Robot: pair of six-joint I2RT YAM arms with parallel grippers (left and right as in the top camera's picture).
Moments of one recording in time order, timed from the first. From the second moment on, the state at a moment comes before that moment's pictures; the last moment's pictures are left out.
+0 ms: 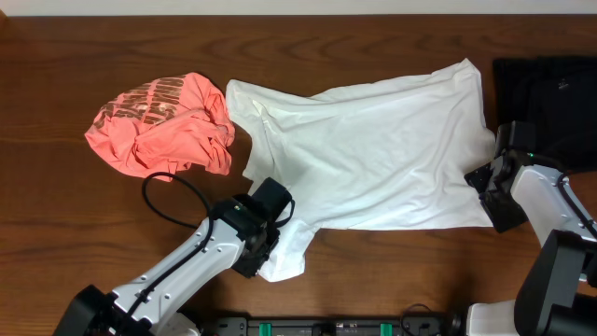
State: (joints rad) left arm -0.64 1.37 0.69 -0.89 0.04 -1.61; right arm -0.23 1.60 0.87 -0.72 0.22 0.94
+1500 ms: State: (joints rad) left arm -0.64 1.42 0.69 -0.88 0.04 -1.61; right arm -0.32 1.59 0.74 -0.56 0.24 0.93
